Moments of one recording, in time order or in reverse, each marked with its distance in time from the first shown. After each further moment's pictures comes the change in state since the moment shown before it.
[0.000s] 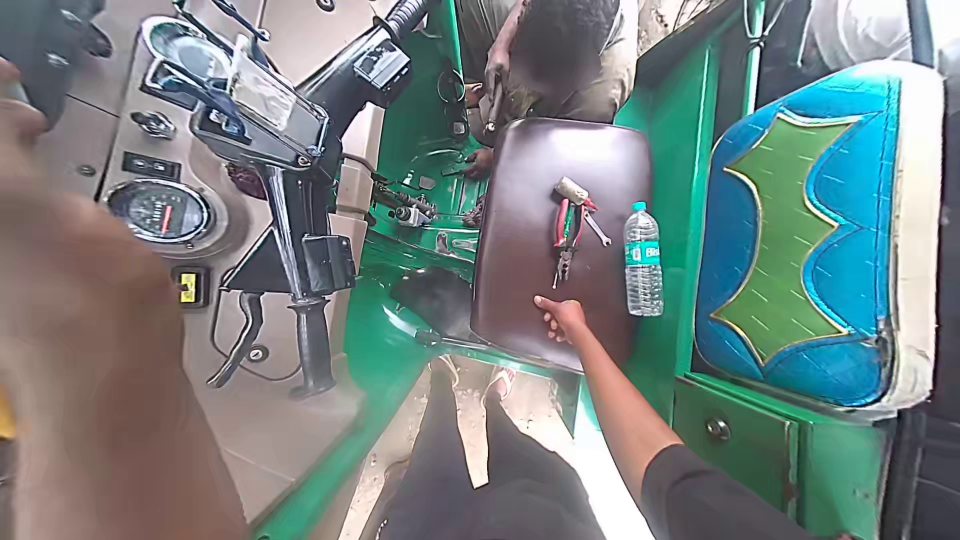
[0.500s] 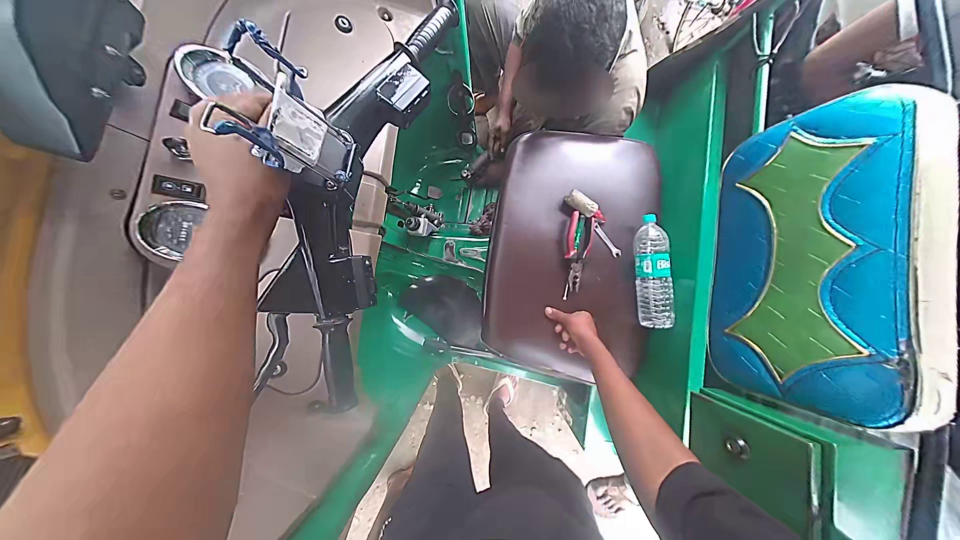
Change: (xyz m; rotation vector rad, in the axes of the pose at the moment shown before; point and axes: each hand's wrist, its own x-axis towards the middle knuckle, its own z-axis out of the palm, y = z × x) left_hand 0.067 -0.033 0.089 0.436 -0.335 0.080; right_hand 0.000 -0.004 -0.001 -0.004 0.010 0.021
